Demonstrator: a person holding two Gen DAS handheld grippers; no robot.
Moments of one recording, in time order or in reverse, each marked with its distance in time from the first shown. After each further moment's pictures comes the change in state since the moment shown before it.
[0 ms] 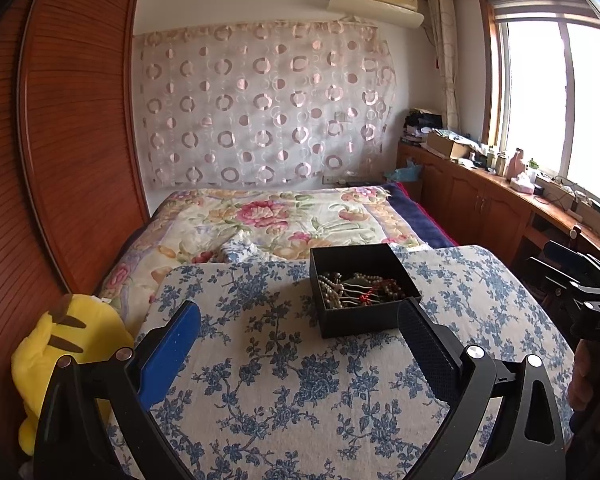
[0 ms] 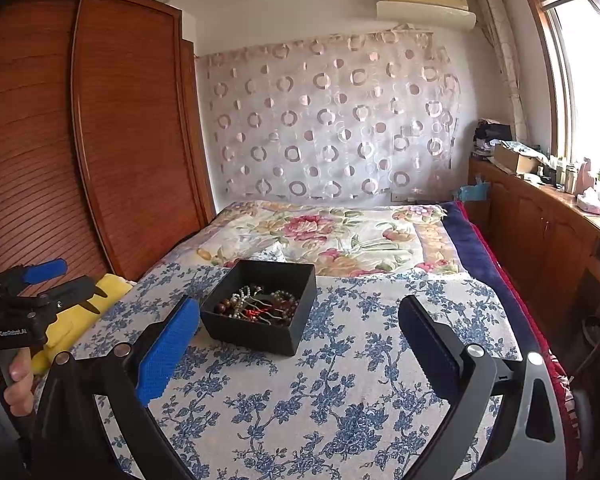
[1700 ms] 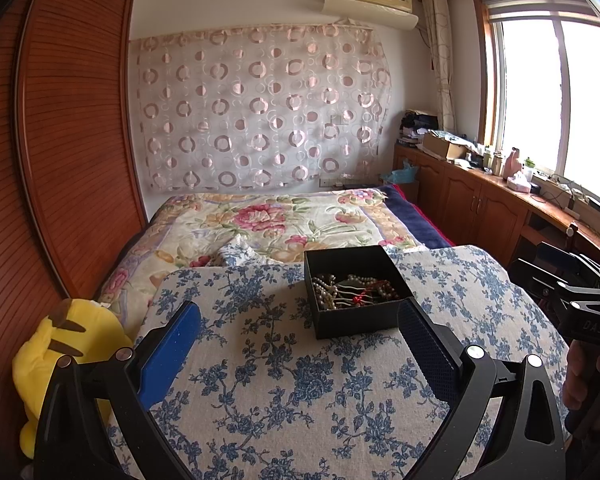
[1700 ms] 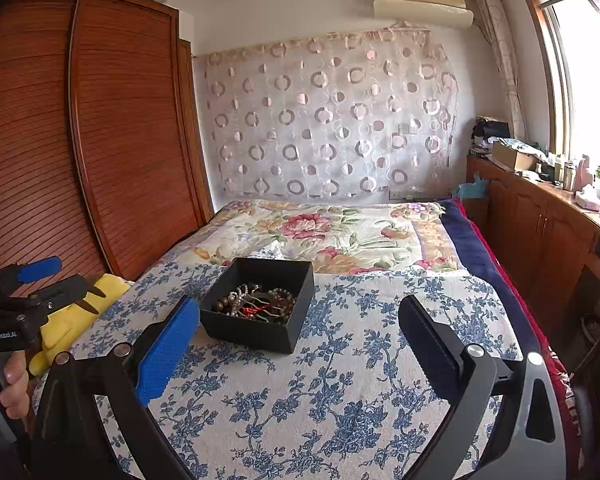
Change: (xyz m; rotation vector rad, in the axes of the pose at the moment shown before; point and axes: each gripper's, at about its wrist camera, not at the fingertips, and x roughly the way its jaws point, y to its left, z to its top) left arm -0.004 -0.008 0.002 0.006 -0.009 -0.005; right arm 0.004 -0.004 -0.002 0.005 0.004 -0.003
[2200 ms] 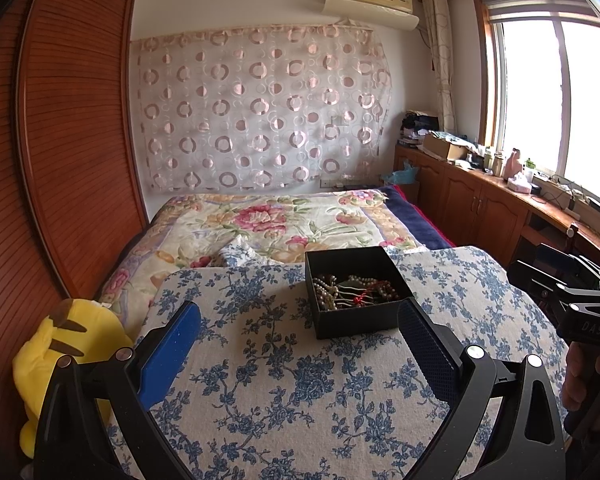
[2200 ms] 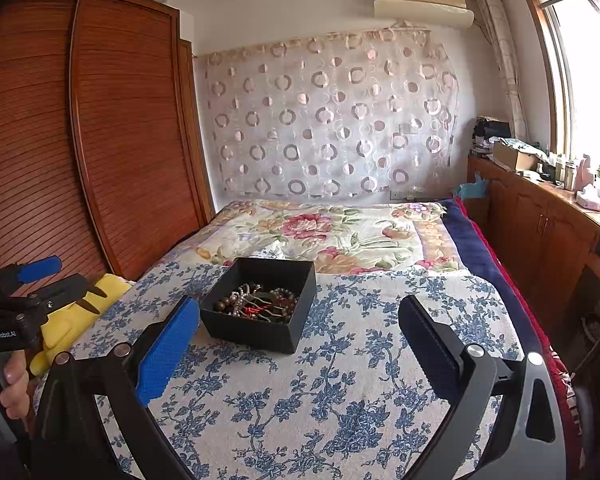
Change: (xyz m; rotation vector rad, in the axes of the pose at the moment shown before) left arm -0.001 0.001 0.000 0.000 -0.001 0.000; right arm 0.000 0.000 0.000 0.001 0.000 0.000
